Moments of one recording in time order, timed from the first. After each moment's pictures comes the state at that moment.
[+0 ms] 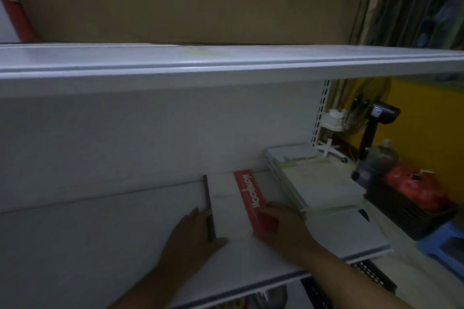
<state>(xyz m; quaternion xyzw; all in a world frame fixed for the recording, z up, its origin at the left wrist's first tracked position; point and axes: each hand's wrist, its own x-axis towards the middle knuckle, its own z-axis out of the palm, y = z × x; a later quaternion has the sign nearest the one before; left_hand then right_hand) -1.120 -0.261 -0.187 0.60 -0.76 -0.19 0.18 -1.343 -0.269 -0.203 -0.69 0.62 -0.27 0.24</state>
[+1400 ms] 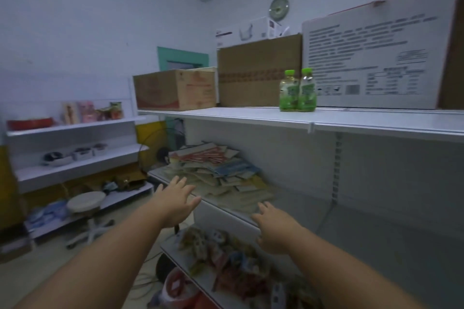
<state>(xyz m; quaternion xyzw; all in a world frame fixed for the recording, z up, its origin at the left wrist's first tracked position) -0.521 0.161 -0.021 0.91 -0.41 0.01 0.02 -0.686 -0.024 -0.077 -0.98 0.18 0.03 -0.03</state>
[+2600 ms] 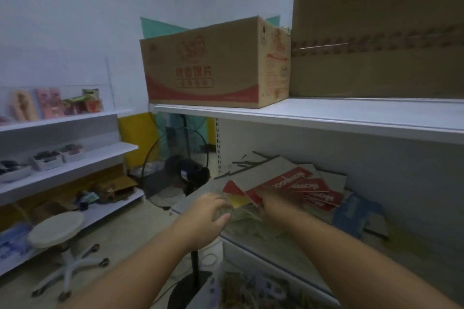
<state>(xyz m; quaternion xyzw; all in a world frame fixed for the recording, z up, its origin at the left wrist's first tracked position) -0.065 0.094 -0.064 0.81 -0.55 0.01 0.19 -0.167 -0.087 -0.090 -0.95 0.29 -0.11 0.07</state>
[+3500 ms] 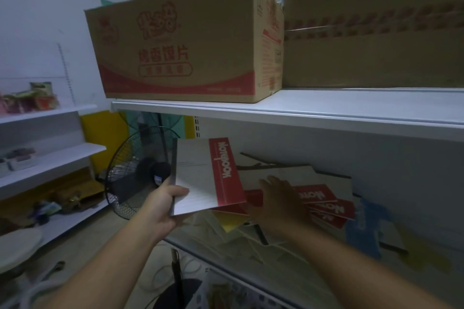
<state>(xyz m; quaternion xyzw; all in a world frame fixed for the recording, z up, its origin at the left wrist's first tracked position) 0.023 0.029 -0.051 0.54 -0.17 -0.39 0.73 -0.148 -0.103 -0.071 -0.90 0.39 -0.15 0.12</state>
